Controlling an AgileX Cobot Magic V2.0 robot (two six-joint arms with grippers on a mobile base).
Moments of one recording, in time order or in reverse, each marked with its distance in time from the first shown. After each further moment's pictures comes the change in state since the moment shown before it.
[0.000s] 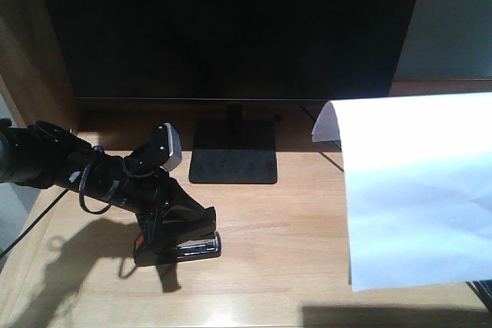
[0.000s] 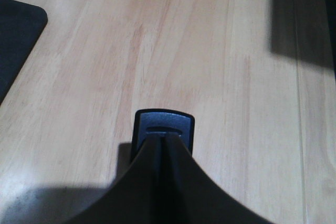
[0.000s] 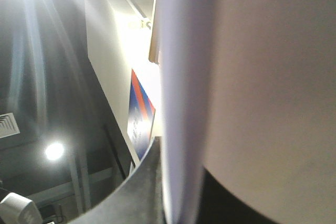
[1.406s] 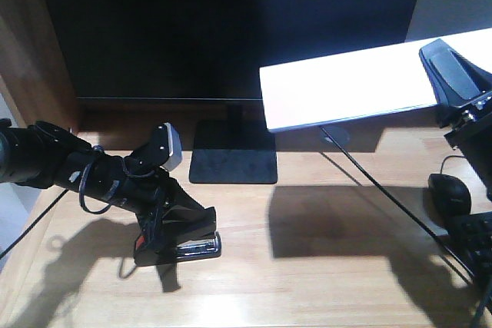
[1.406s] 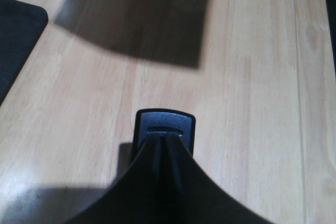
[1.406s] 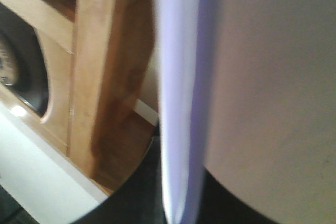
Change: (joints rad) left arm 0.000 0.000 0.000 -0.001 0.000 0.000; right arm -0.159 0.858 -0.191 -0.064 -0.140 0.016
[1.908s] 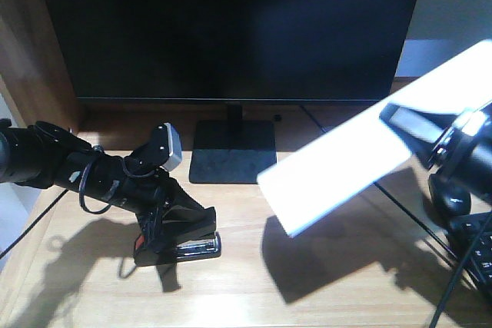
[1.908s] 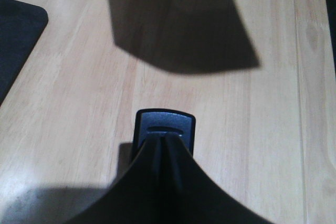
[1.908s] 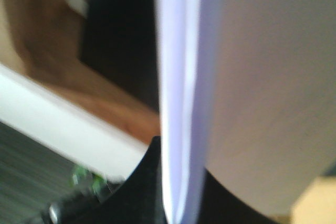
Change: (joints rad) left arm 0.000 0.000 0.000 0.000 0.000 0.000; right arm -0.271 0.139 -0.090 -0.736 -0.008 0.352
